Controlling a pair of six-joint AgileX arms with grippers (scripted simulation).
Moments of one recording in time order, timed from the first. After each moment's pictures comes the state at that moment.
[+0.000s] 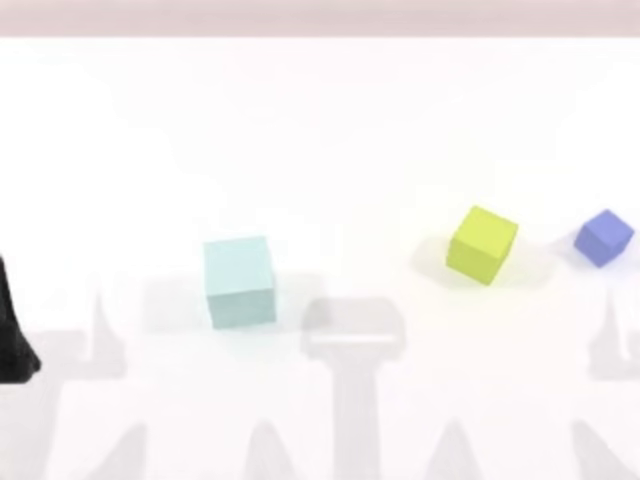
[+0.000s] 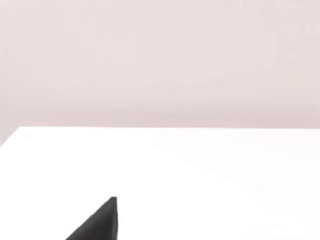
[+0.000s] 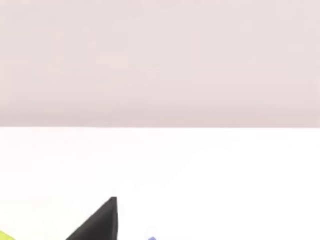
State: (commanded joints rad) left arm 0.00 0.00 0.00 0.00 0.00 0.00; right arm 0.00 0.00 0.00 0.00 0.00 0.00
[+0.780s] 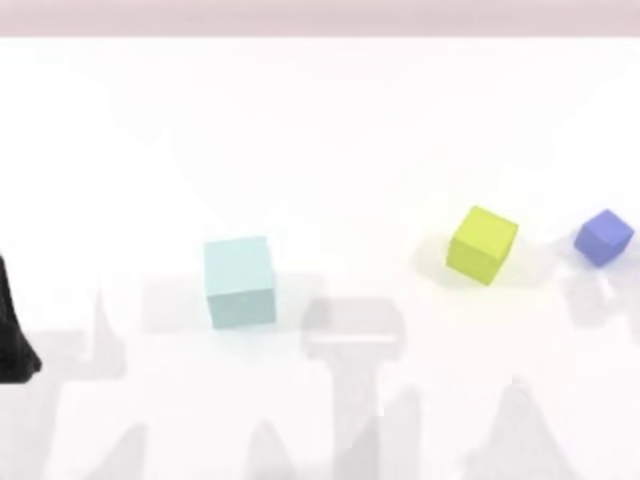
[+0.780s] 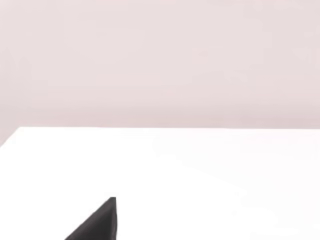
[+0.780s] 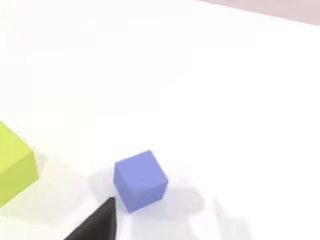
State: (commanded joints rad) left arm 0.00 0.00 0.00 0.00 0.00 0.00; right arm 0.03 0.69 0.60 -0.40 0.00 -0.18
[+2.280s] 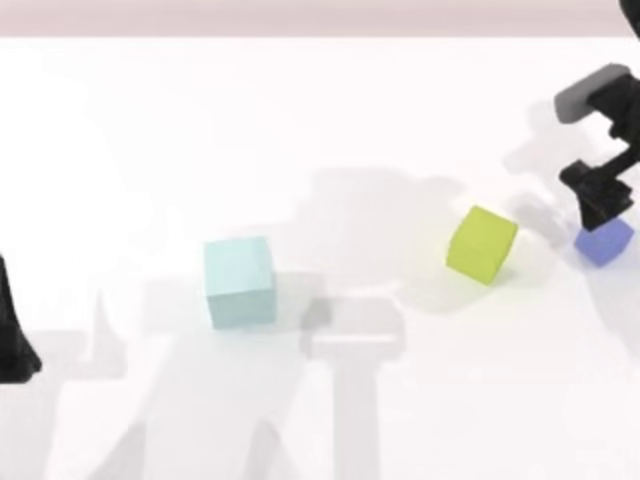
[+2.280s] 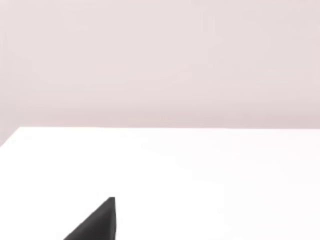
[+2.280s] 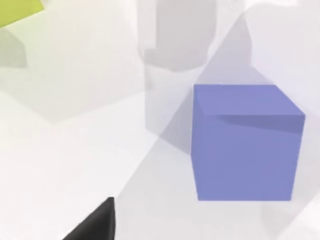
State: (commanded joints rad) left arm 0.00 0.00 0.00 0.00 0.00 0.00; right arm 0.09 2.14 1.73 -1.17 0.00 -0.52
